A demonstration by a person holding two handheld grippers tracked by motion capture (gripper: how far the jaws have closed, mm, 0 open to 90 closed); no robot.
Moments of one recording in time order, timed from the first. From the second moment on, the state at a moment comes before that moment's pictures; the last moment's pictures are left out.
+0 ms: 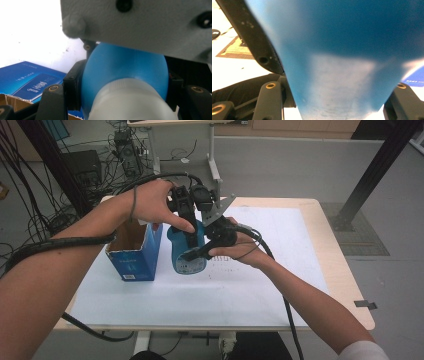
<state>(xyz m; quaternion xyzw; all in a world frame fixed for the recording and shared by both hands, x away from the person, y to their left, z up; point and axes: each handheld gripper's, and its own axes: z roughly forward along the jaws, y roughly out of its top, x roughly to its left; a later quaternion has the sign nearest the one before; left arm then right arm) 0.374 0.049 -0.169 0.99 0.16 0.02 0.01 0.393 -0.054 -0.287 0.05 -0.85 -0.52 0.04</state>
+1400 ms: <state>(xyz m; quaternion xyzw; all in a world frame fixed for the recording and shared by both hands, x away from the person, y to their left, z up) 0.370 0.054 -0.160 0.98 0.18 0.04 0.00 0.388 -0.069 -0.281 0.06 -0.86 -0.51 -0.01</state>
